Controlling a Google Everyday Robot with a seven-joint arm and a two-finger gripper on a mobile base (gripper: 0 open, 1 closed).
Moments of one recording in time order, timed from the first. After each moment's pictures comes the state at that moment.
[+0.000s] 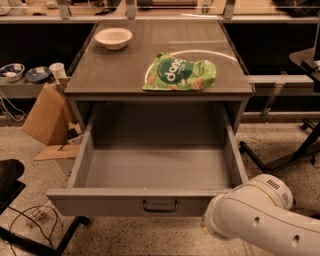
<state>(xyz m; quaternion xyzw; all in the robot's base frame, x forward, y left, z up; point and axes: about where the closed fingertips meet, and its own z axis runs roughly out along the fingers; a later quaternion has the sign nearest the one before) 0.369 -0.141 0.600 -0.54 0.83 -0.01 0.15</state>
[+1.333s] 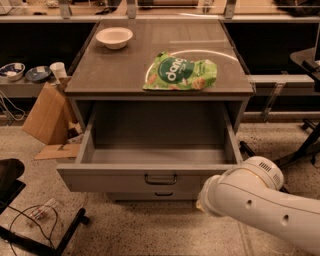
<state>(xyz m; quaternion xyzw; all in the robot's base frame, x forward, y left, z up) 0.428 -0.134 0.617 -0.54 0.82 -0.04 0.19</state>
